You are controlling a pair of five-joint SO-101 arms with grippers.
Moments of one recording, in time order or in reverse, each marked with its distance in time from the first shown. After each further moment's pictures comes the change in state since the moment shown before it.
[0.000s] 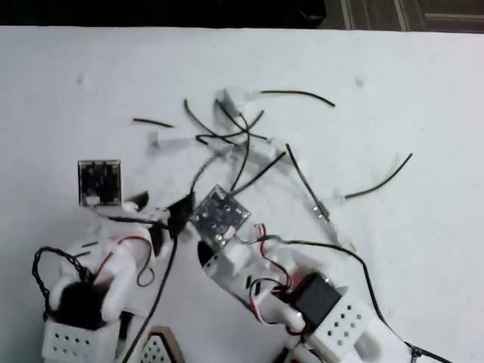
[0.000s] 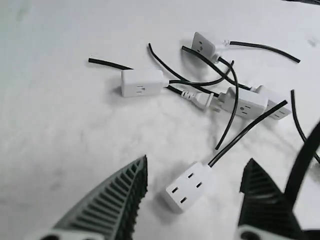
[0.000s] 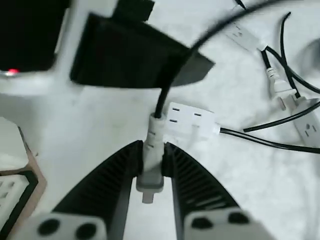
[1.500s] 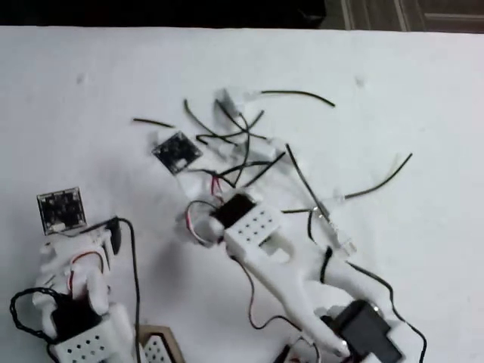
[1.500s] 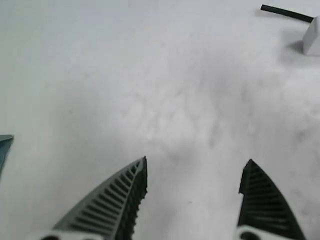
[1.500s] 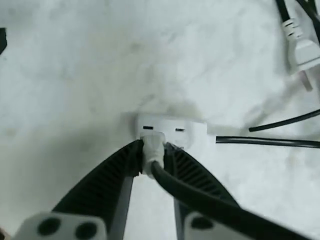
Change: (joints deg) left arm -38.2 -16.0 22.6 -0.2 -24.1; right arm 5.2 55.6 -26.3 -9.0 -5.1
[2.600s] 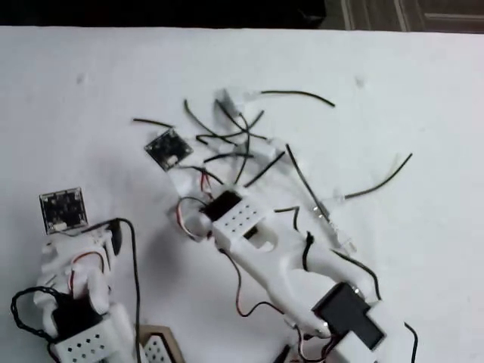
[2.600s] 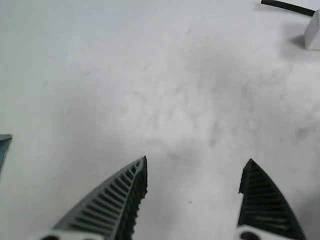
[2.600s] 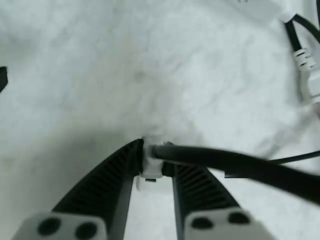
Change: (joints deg) left arm 0.0 0.0 0.2 -0.4 -0.2; right arm -0.1 9.4 -1.1 -7.7 -0.3
